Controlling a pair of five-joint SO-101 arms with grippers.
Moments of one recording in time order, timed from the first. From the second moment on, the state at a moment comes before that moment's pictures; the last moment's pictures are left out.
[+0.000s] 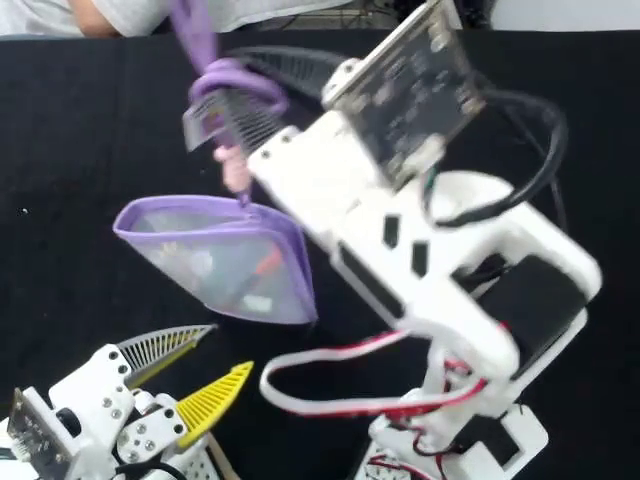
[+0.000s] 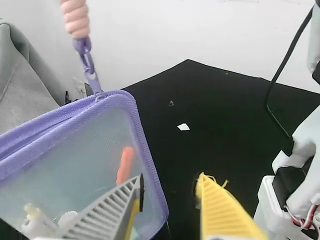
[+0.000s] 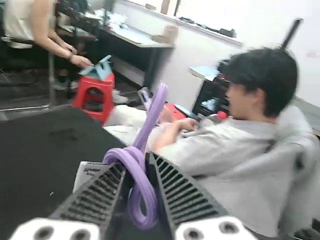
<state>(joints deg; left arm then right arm) 38.4 -104.9 34.2 92.2 -3.6 -36.8 -11.5 -59.7 83.8 12.4</state>
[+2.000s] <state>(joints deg) 38.7 -104.9 34.2 92.2 -3.6 -41.7 -17.4 -52.3 78.9 9.6</state>
